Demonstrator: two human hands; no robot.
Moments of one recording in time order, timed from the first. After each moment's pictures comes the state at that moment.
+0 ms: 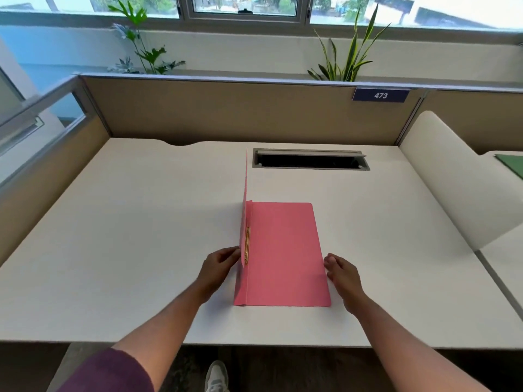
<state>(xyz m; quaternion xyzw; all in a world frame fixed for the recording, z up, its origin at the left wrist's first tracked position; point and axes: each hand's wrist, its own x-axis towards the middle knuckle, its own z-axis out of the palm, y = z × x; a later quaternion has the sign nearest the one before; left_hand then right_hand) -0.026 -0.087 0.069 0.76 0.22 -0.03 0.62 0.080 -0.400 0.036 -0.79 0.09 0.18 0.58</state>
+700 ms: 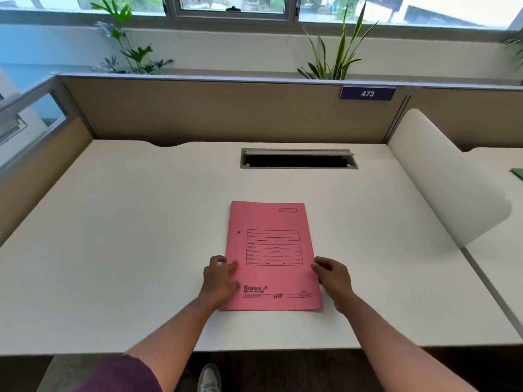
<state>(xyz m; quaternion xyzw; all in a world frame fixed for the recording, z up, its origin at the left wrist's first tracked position) -0.007 -0.121 0.024 0.92 0.22 -0.08 0.32 0.087 -0.408 0.035 -0.79 0.12 0.18 0.58</state>
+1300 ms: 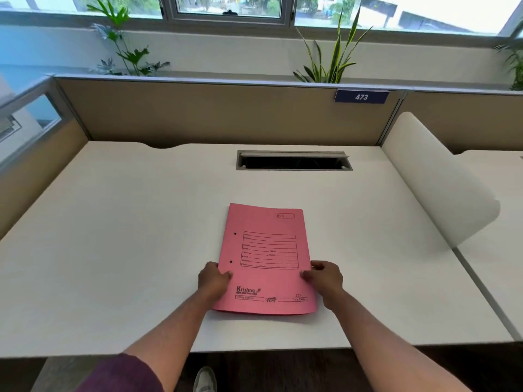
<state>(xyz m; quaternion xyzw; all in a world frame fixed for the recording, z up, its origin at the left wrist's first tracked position) 0.002 -0.130 0.036 0.80 0.38 -0.07 0.47 0.088 -0.397 0.037 -0.80 0.18 0.18 0.55</state>
